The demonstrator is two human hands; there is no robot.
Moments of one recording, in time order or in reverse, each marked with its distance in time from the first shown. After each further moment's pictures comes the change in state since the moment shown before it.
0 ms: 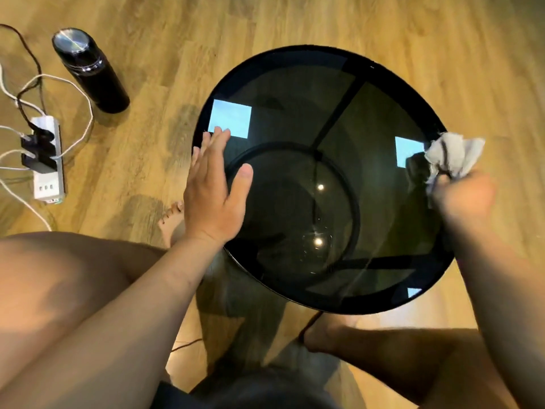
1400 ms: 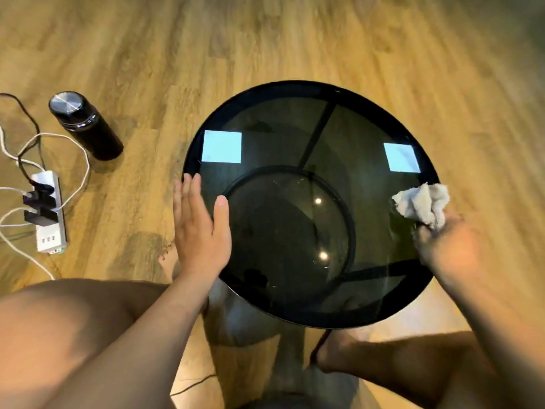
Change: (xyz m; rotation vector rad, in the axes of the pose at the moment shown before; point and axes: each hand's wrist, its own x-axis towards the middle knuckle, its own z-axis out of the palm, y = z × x) left_hand -0.001 -0.004 0.002 0.123 -0.003 -0.153; right_hand -0.056 0.054 -0.004 -0.116 -0.072 -0.132
